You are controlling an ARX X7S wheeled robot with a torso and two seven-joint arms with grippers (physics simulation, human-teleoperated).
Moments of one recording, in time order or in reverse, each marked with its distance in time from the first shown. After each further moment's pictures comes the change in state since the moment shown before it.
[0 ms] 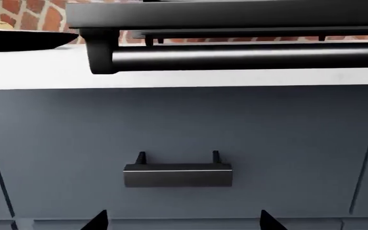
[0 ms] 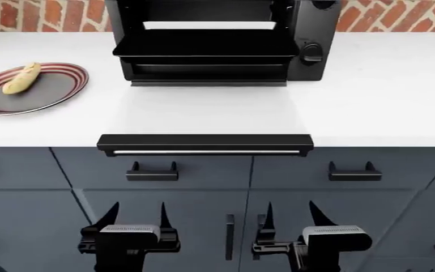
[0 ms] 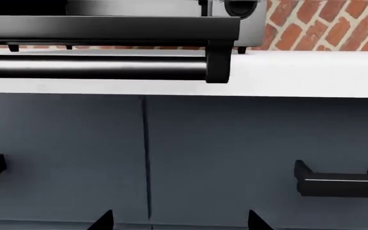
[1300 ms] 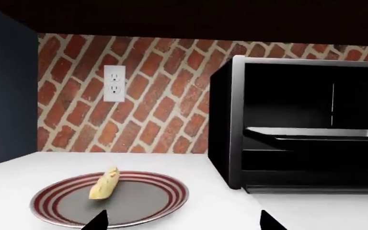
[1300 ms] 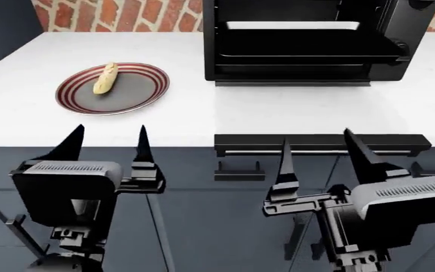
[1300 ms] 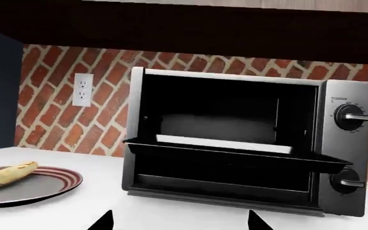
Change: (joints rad) left arm -0.182 0.003 -0.092 0.737 -0.074 -0.613 0.048; right arm 0.102 0.026 0.033 -0.865 -0.029 0.638 -0.058
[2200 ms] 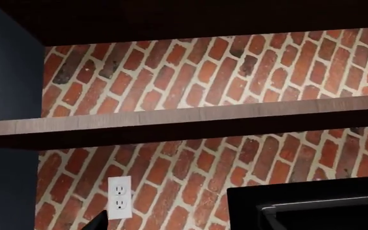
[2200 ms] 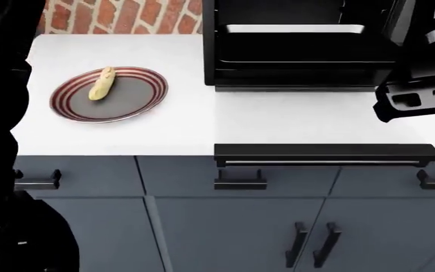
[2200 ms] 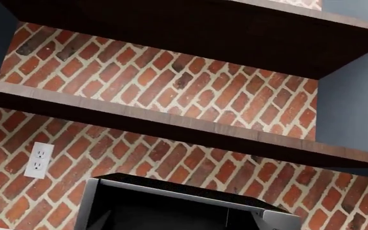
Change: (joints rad) left arm -1.018 -0.109 -0.016 -0.208 -0.080 -0.573 0.029; right arm 1.341 0.861 -0.164 -0.092 1.886 0.315 1.356
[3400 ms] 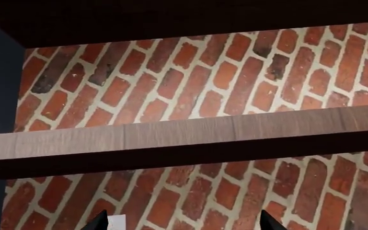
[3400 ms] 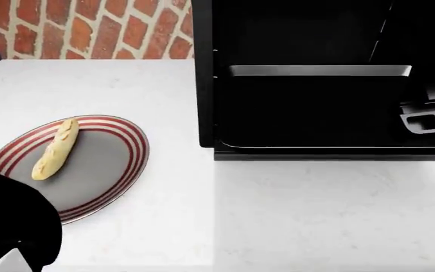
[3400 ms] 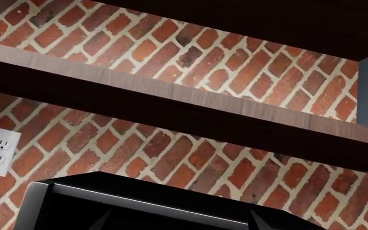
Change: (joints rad) left arm -0.186 -0.038 -0.026 0.055 -0.051 -0.165 -0.025; right arm 0.063 0.056 -0.008 -0.027 0.120 -0.018 0.044
